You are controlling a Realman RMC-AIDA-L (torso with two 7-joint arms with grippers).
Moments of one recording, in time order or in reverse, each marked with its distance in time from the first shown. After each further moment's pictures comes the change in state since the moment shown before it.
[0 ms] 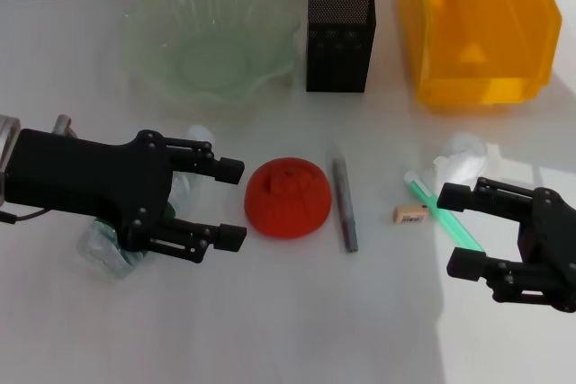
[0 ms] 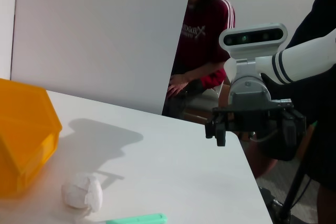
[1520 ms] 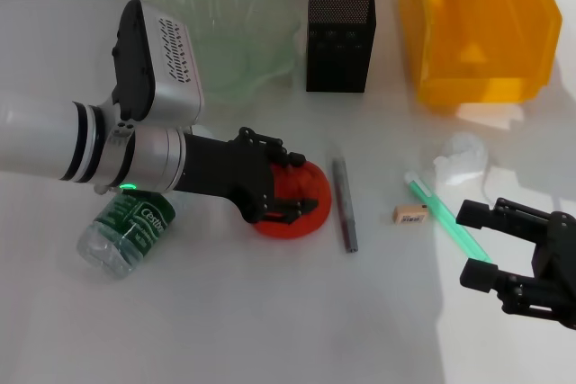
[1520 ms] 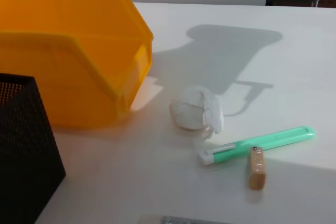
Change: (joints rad) left arm -0.046 -0.034 0.579 -0.143 -0.102 -0.789 0.080; right arm -0.076 -0.001 0.012 0.024 0.003 0.037 -0.023
